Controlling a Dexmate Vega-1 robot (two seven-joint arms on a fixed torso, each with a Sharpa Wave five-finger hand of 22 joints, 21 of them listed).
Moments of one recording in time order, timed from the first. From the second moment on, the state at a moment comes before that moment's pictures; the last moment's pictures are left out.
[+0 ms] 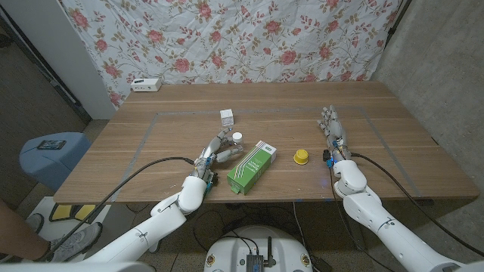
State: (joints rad) left arm 1.04 0.56 0.59 -1.50 0.15 -0.25 0.51; left_hand 1.05 -0.04 0.20 -0.13 0.29 0.19 0.03 0.20 0.17 0.79 -0.17 0.20 0.17 0.75 -0.08 0.18 0.16 0.23 -0.04 0.19 0.17; right arm -1.03 -0.43 -0.34 -1.37 0.50 0.46 -0.26; right_hand 0.11 0.11 0.14 0.11 0.29 0.17 -0.04 0.19 0.18 0.16 0.03 0.19 0.18 0.04 -0.03 0.19 0.19 0.25 -0.04 0.18 0.17
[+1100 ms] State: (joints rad) left arm 1.05 0.57 0.58 -1.55 0.20 -0.24 0.55; left_hand 1.05 -0.03 0.21 -0.13 0.27 0.20 0.04 0.19 0.17 0.83 -0.16 0.20 0.17 0.80 -0.09 0.18 0.16 0.24 -0.04 0.19 0.17; right arm -1.02 -0.44 -0.35 -1.37 0.50 0.45 -0.24; right_hand 0.11 0.11 0.14 0.11 0.29 0.17 -0.04 0.19 0.18 0.16 0.03 0.19 0.18 0.04 -0.03 0.19 0.19 0.25 -0.04 0.18 0.17
